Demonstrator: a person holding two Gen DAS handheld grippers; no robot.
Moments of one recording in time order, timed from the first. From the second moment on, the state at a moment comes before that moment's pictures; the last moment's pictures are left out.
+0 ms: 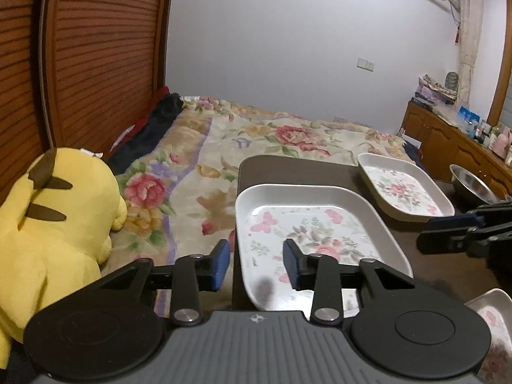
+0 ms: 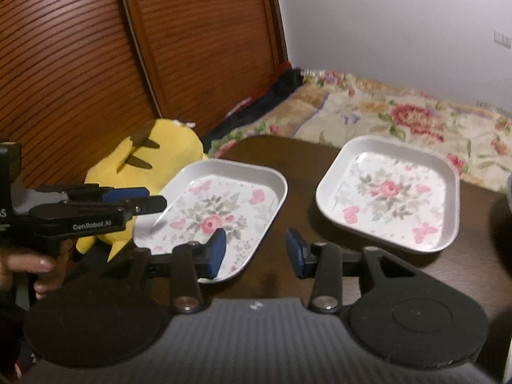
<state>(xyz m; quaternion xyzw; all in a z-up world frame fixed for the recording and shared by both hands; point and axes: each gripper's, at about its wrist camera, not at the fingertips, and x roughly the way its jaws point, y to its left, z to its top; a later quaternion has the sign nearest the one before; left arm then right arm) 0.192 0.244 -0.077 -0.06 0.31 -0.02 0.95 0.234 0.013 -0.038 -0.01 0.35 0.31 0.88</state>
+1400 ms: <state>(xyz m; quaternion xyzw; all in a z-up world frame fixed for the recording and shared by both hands) 0.182 0.236 -0.062 -0.06 0.29 -0.03 0.96 0.242 0.016 -0.044 -0.01 0.39 0.32 0.86</state>
